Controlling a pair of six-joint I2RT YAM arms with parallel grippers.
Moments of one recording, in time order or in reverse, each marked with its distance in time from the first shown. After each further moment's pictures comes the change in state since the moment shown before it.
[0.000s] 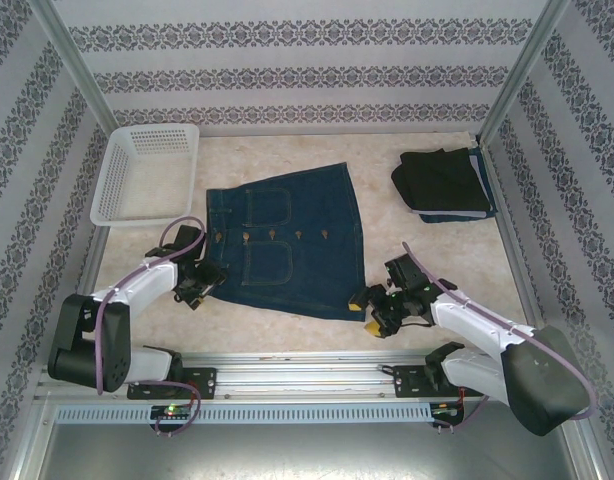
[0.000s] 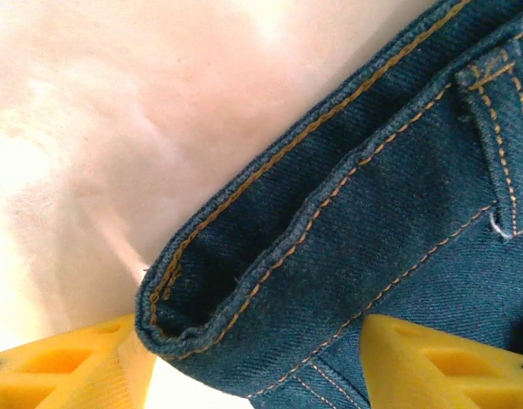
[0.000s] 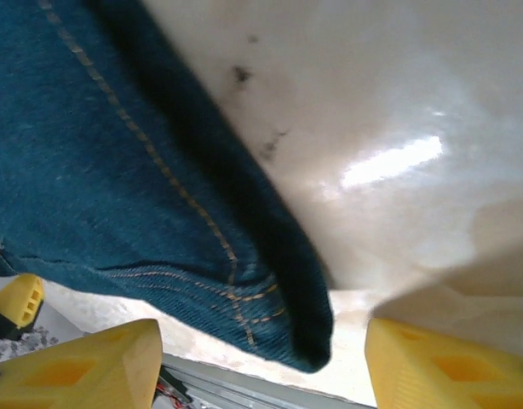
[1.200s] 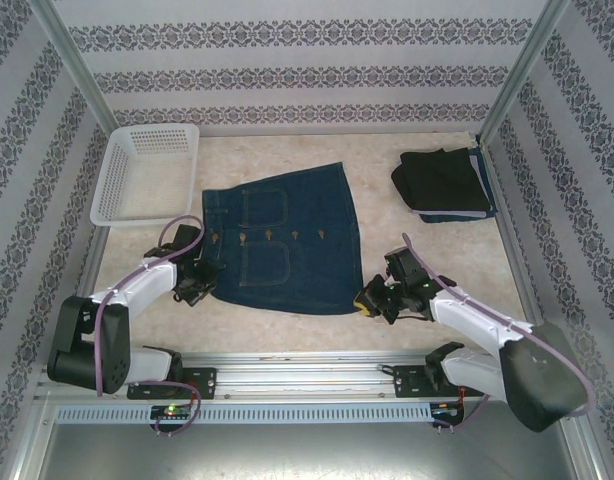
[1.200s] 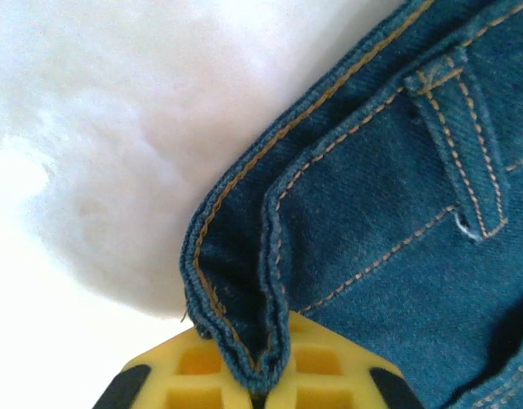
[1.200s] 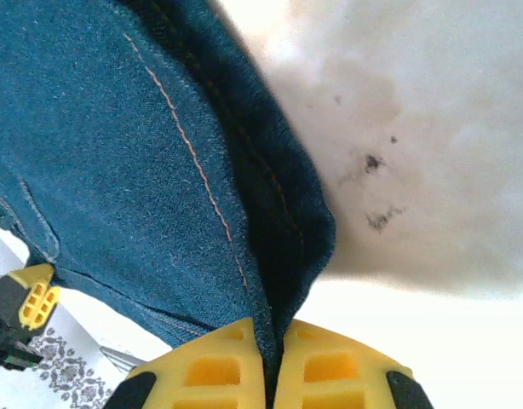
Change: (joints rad) left arm 0.004 -0.012 0.013 -0.001 -0.019 0.031; right arm -0.010 -0.004 0.042 0.058 0.054 -0.029
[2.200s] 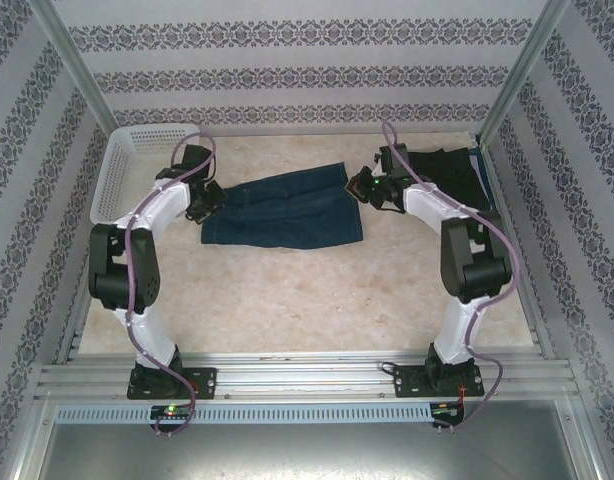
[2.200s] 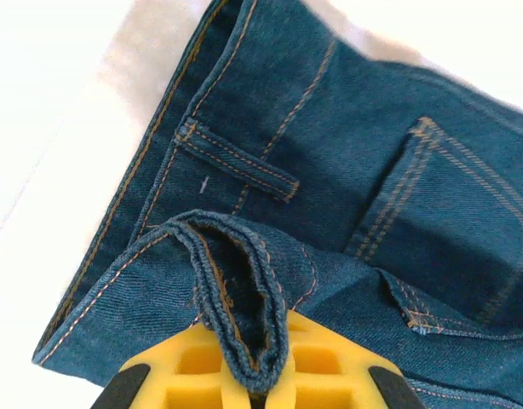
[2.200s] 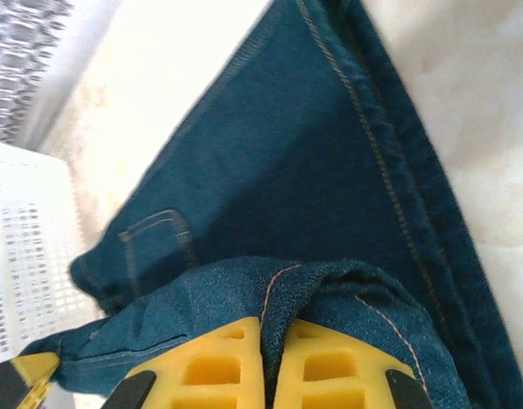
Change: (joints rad) left arm 0.051 0.524 0.762 -0.076 -0.049 0.201; right arm -0.229 0.833 0.915 0.171 0.050 -0.409
